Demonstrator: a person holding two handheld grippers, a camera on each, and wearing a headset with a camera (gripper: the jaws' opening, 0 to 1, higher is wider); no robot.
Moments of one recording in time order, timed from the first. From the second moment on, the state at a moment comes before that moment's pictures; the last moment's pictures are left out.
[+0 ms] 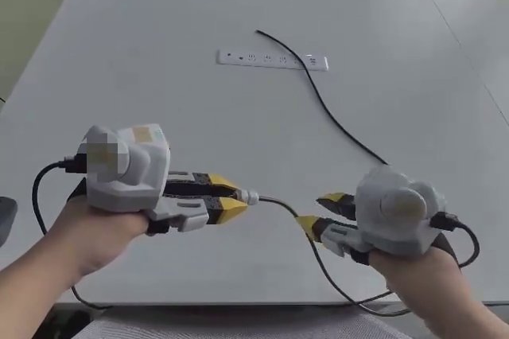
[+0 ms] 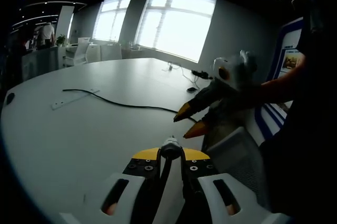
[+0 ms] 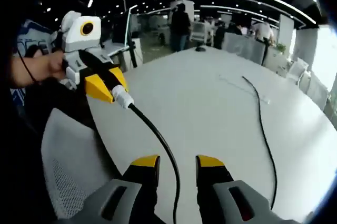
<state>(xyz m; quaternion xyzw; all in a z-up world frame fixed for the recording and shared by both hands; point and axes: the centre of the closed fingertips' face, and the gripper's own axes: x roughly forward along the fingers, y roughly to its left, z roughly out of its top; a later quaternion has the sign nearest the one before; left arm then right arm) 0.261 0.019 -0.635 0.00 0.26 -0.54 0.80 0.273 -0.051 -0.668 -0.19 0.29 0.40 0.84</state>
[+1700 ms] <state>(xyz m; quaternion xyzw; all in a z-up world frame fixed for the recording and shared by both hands) 0.268 0.014 -0.623 -0.01 0.24 -0.54 0.80 0.282 -0.039 -0.687 -0.17 0.29 0.42 0.84</state>
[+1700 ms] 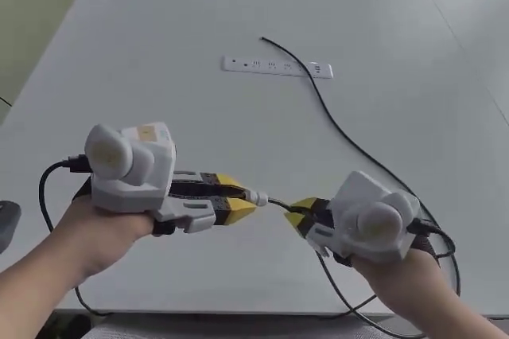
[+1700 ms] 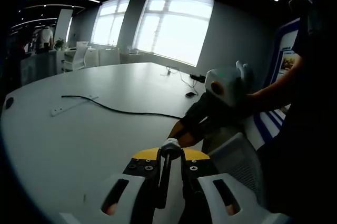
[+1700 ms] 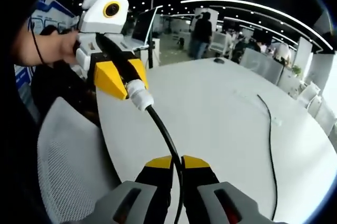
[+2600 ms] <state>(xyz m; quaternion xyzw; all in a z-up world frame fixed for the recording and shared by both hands) 0.276 0.019 -0.618 -0.02 0.24 -0.53 0.81 0.284 -0.095 -0.731 -0.02 0.39 0.33 0.86</state>
